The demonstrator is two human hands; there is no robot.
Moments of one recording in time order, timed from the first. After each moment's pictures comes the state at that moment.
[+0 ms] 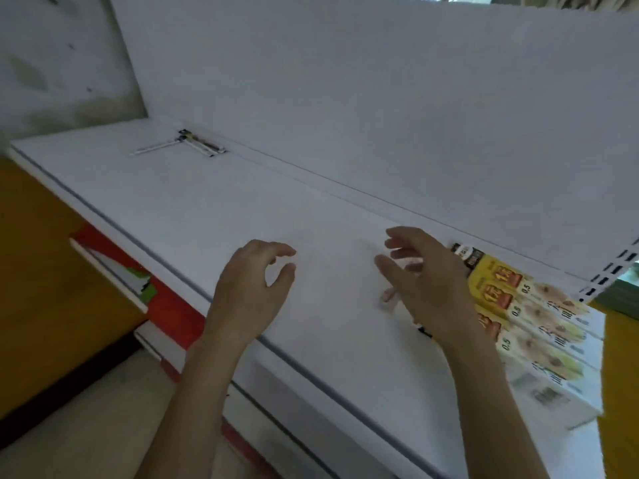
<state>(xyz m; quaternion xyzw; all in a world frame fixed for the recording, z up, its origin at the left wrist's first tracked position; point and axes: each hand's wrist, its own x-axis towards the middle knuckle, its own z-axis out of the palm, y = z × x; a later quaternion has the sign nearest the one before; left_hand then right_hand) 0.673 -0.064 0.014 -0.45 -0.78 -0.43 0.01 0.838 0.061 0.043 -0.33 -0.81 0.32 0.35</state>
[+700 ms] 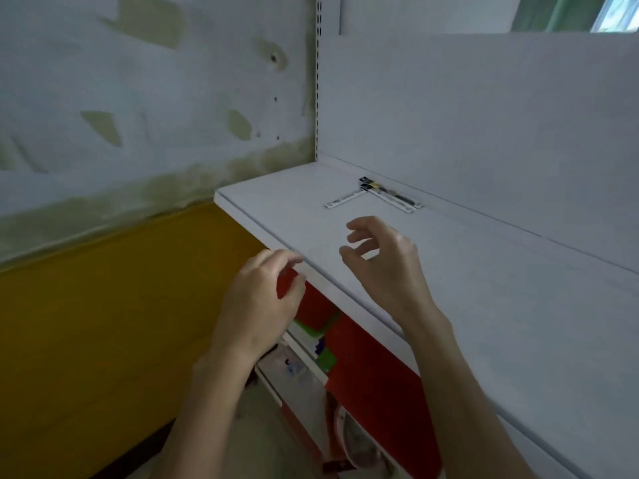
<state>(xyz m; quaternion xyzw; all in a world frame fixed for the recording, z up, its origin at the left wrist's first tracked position) 0.317 -0.229 0.033 -0.39 -0.83 -0.39 0.09 0.396 -0.080 0.049 -0.19 -0.85 0.36 0.34</state>
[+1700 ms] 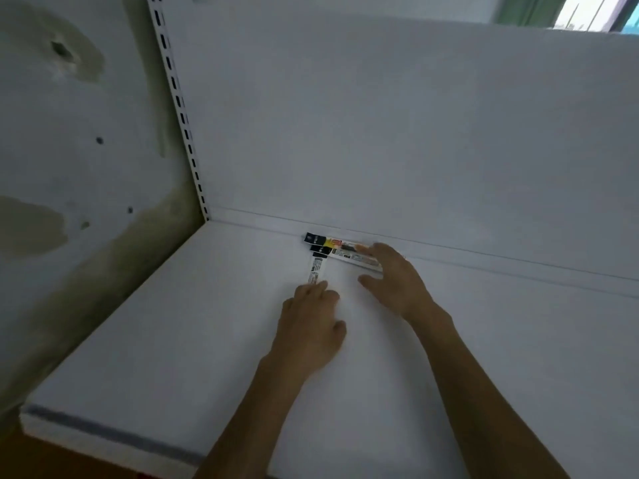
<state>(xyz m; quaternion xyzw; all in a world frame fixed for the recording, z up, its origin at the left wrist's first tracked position) 0.066 0.032 -0.011 -0.68 -0.71 -0.17 -0.11 0.197 0.132 -0.001 -0.54 -0.80 0.21 0.18</state>
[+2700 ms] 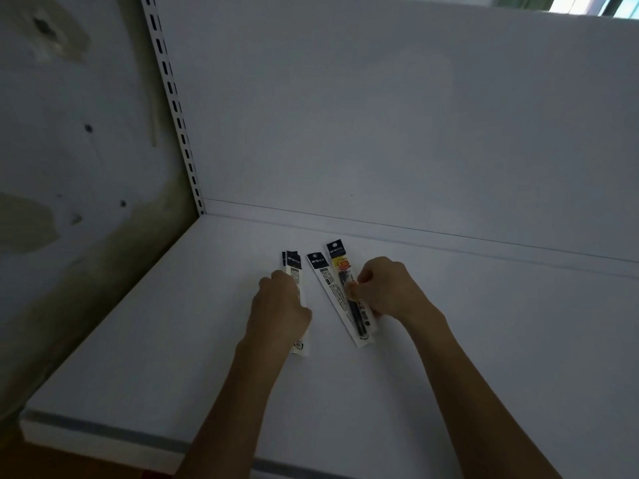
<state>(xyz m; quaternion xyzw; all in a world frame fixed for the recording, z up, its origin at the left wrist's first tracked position) 0.029 0.029 0.000 -0.53 -0.80 -0.21 -0.21 0.169 0.091 0.017 -0.61 -0.72 0.30 0.14</state>
